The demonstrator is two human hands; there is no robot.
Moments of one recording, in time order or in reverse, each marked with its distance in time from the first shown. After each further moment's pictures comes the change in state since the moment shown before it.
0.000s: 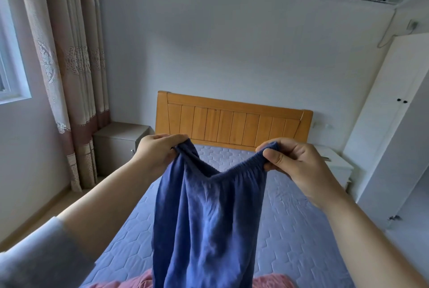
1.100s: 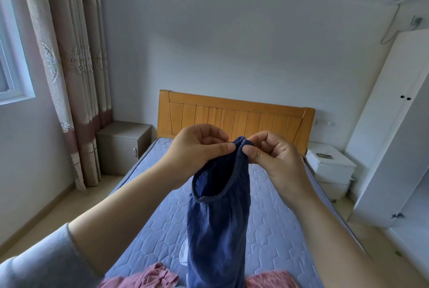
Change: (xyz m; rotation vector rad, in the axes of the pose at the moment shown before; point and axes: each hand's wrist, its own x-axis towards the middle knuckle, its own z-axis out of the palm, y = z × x) left_hand -0.067 0.009 0.045 0.302 -0.424 0.223; right_hand -0.001 0.006 0.033 0.068 0.143 -0.041
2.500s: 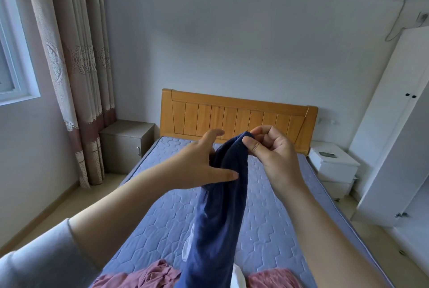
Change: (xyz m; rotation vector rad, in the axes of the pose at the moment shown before) left_hand -0.001 -0.013 -0.011 0.746 -0.265 0.027; right_hand 0.013 0.021 0.008 0.021 0.156 0.014
